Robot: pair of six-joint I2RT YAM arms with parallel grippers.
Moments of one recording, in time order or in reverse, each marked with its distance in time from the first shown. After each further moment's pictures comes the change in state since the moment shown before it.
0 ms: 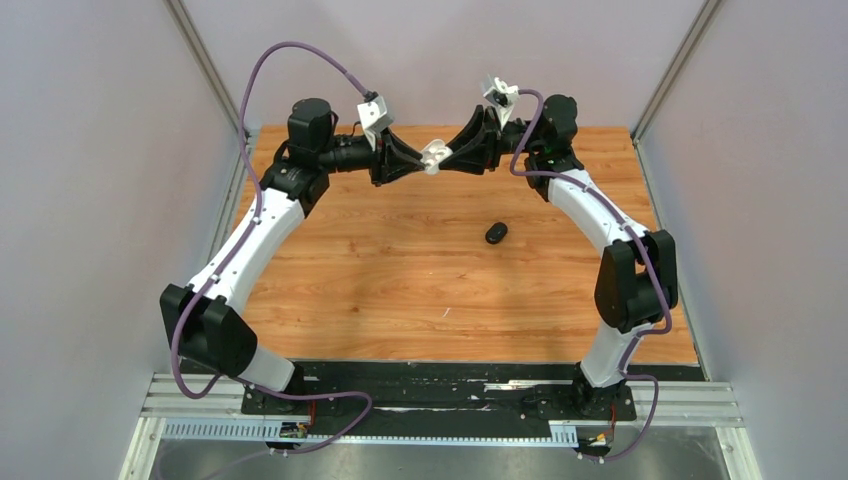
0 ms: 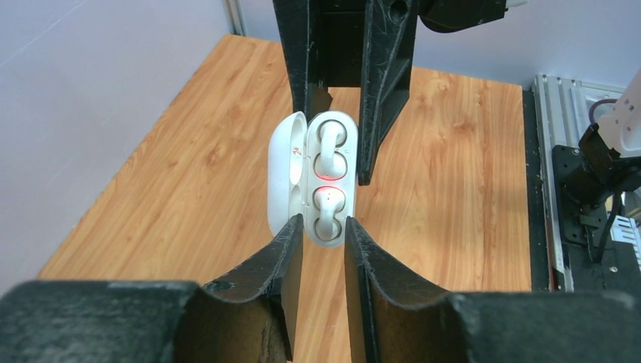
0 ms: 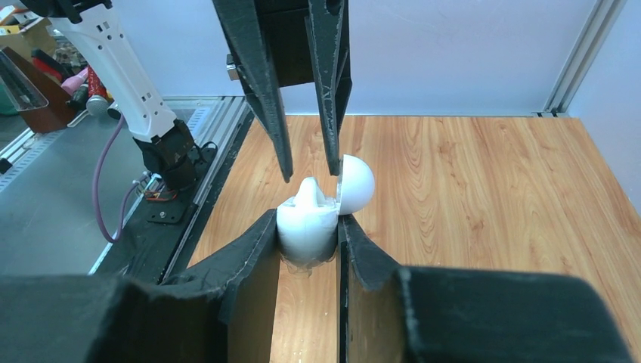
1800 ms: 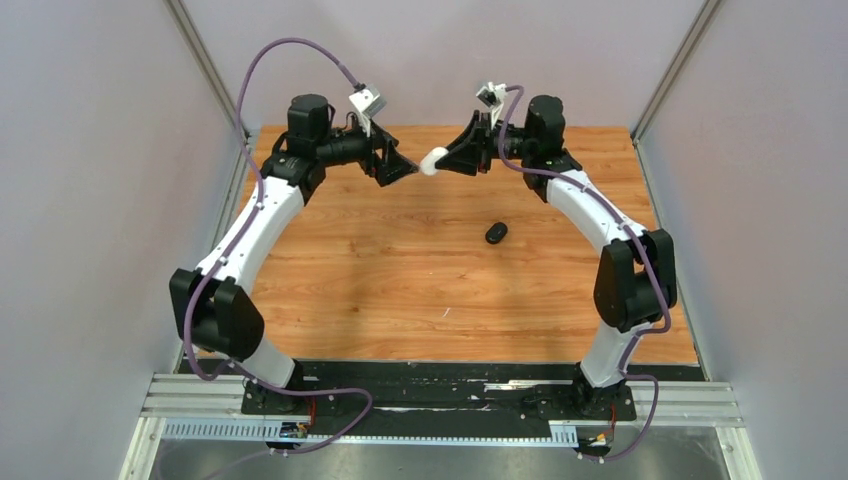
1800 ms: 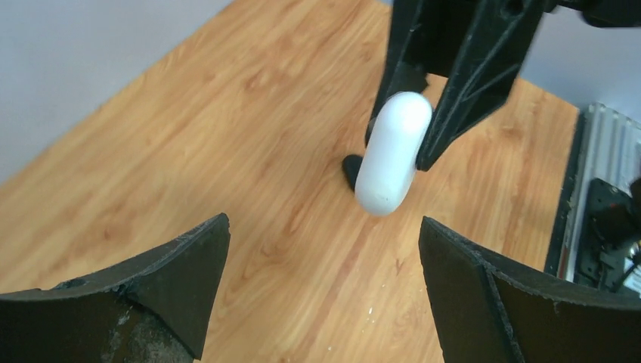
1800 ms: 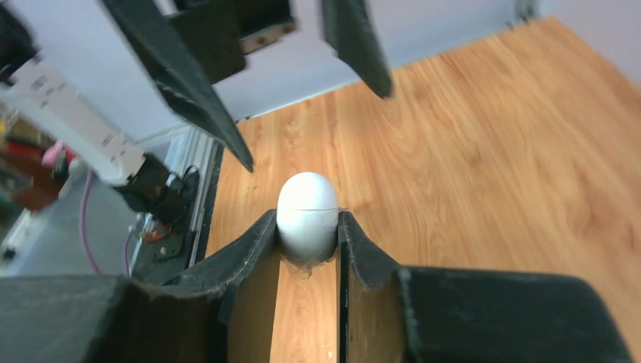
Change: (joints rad) left arm 0.068 0.055 0.047 -0.077 -0.088 -0.087; right arm 0.000 -0.002 0.009 -0.288 0.146 -0.100
